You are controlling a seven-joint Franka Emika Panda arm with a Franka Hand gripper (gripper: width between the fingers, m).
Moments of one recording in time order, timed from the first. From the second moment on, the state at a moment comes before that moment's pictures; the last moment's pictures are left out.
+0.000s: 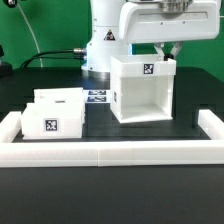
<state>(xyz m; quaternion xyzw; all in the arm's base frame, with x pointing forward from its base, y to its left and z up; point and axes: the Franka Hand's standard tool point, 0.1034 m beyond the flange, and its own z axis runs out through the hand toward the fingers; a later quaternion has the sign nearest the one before) 0.442 0.098 0.106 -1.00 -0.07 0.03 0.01</state>
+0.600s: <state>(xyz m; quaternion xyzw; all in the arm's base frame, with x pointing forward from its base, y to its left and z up) 0.546 0.088 0.107 -1.00 -0.05 -0.02 0.02</state>
